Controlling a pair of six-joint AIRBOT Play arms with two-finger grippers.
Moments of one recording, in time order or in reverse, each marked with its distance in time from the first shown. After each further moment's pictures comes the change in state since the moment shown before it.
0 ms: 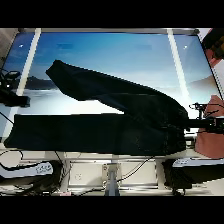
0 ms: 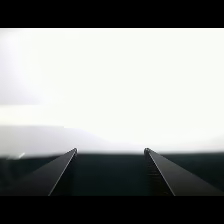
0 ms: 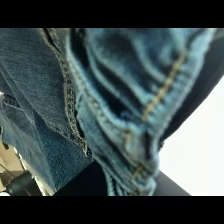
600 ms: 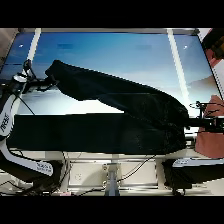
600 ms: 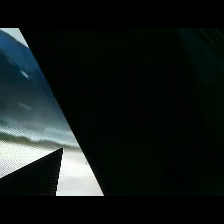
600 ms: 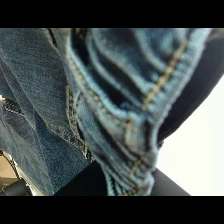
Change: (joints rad) left arm -0.150 -0.271 0.000 -0.666 0.575 0.000; right arm 0.000 0.002 0.002 0.029 -0.018 -0.042
